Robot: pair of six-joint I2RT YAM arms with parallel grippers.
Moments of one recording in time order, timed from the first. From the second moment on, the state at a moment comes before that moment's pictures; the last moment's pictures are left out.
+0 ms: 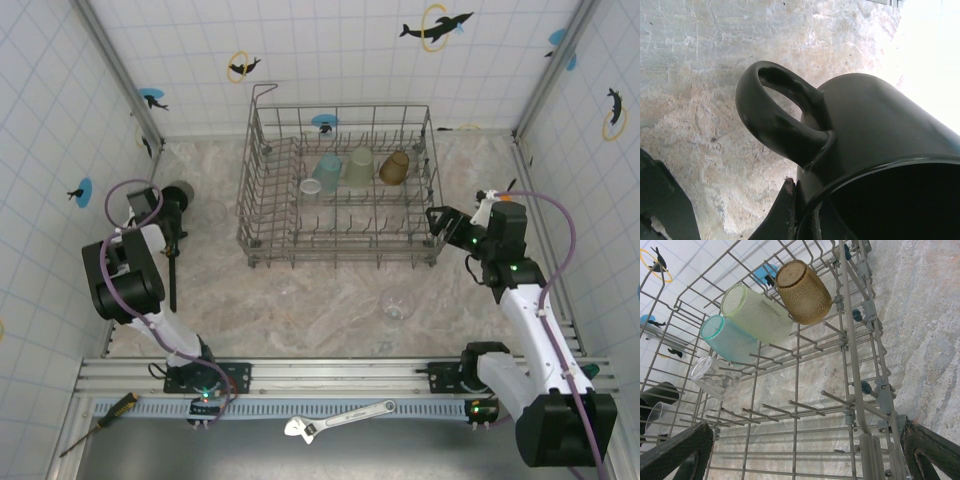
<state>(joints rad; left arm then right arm) 0.34 1.75 0.88 0.16 0.18 -1.17 0.05 0.89 0.66 -0.29 -0.36 0.52</state>
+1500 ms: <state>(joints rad) 0.39 1.39 0.46 0.64 0.41 -1.27 0.23 0.87 0.71 -0.32 -0.29 0.59</state>
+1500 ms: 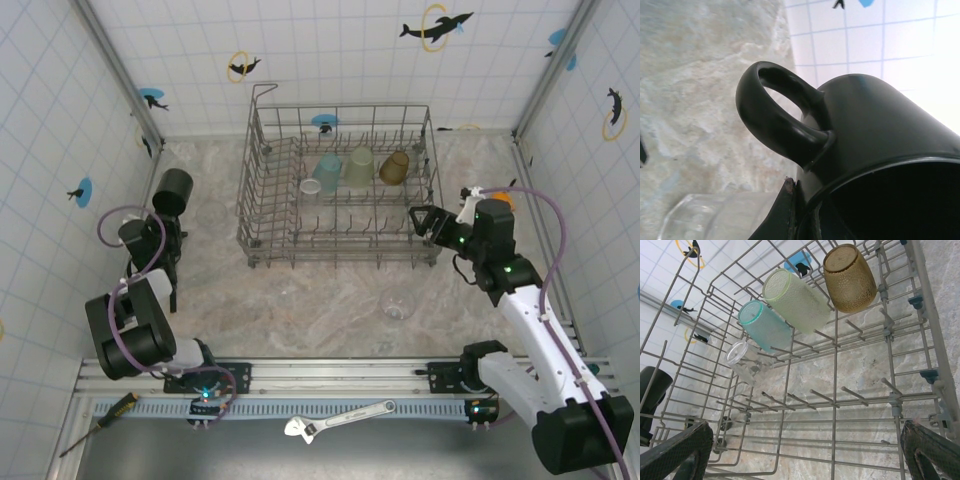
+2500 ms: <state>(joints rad) 0.26 1.30 0.38 0.95 0.60 -1.37 0.46 1.05 0.83 -0.26 -0.22 0.64</state>
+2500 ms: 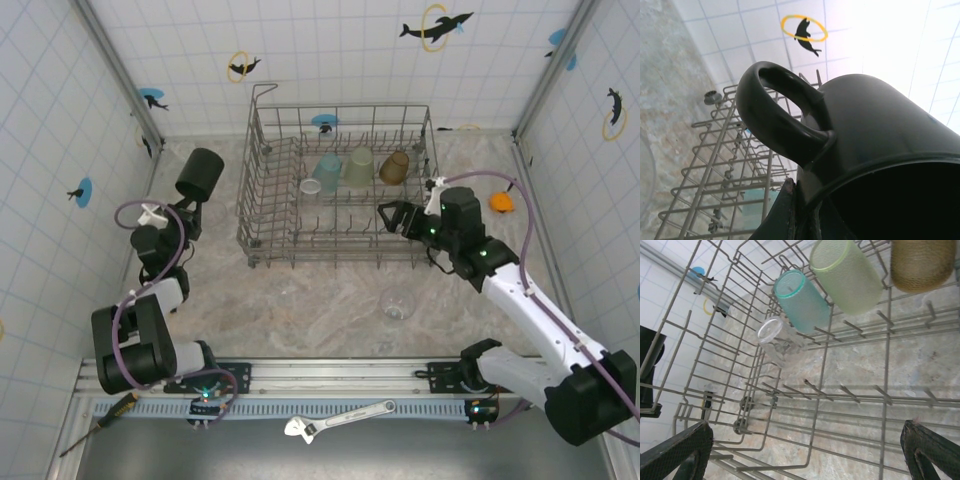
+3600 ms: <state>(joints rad) -0.03 1.26 0.55 0.79 0.55 -1.26 0.56 1.29 1.04 -0.10 -0.24 0.81</state>
